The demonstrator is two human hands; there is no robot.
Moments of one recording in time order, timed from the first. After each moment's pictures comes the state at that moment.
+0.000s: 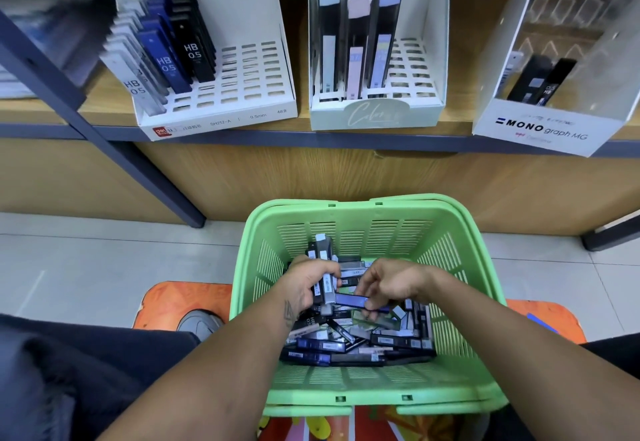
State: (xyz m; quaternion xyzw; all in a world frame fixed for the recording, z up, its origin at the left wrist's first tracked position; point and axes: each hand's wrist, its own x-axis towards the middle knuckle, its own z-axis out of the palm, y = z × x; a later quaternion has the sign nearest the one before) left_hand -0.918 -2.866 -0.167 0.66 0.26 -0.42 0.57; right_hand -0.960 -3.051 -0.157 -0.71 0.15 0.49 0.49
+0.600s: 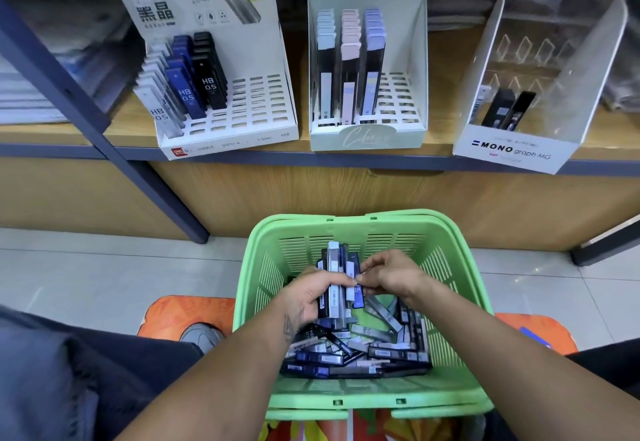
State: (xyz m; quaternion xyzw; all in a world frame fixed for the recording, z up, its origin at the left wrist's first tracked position) left_hand -0.931 -2.873 -0.144 0.62 0.19 -0.48 0.59; right_hand -0.962 -3.046 -0.137 -0.72 0.28 0.24 0.59
